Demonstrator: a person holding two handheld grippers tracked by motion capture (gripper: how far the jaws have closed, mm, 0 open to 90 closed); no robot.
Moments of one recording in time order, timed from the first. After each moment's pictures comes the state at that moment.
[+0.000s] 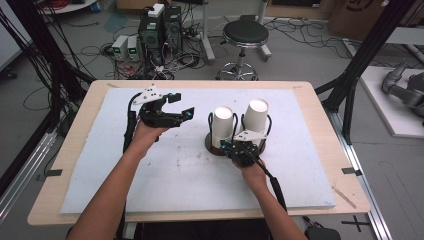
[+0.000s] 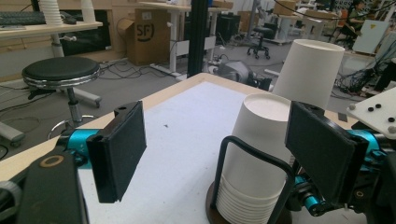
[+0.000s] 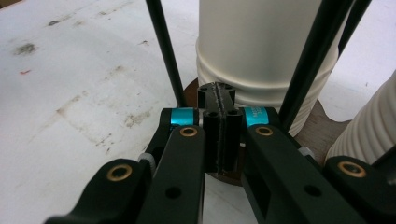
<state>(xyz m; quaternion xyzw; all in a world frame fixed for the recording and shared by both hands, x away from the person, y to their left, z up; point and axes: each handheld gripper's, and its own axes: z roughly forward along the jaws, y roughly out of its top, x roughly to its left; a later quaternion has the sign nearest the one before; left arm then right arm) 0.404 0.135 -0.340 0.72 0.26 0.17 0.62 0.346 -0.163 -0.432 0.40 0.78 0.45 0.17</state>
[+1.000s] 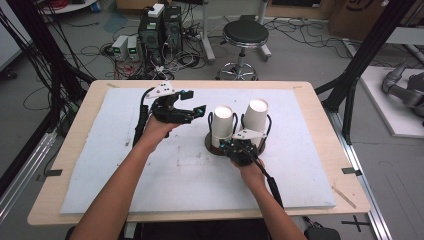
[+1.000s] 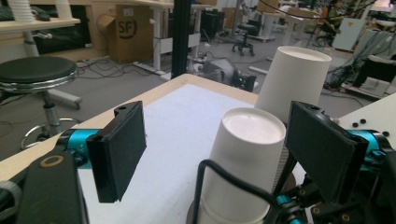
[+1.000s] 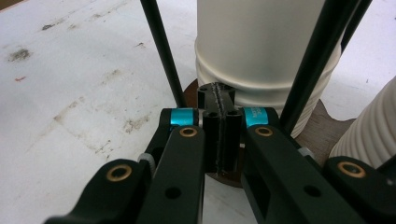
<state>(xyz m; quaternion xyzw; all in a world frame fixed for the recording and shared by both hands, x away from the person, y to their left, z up) 0.417 0.104 -0.333 0.73 0.24 0.14 0.63 0.348 -0.159 -0.430 0.41 0.78 0.45 0.16</state>
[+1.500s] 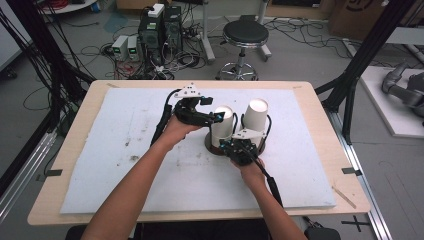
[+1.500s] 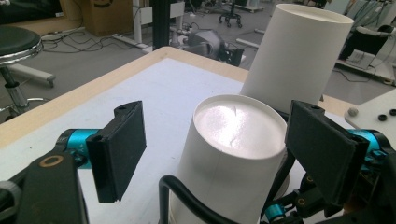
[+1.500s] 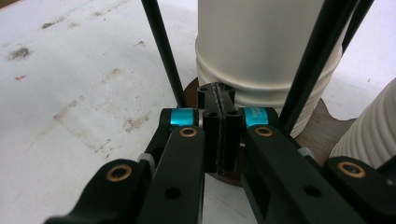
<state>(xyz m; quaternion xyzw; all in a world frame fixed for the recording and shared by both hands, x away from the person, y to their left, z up) 0.434 0.050 -0.350 0.77 0.23 0.10 0.59 0.349 -0.159 -0.430 0.41 0.78 0.45 0.16</state>
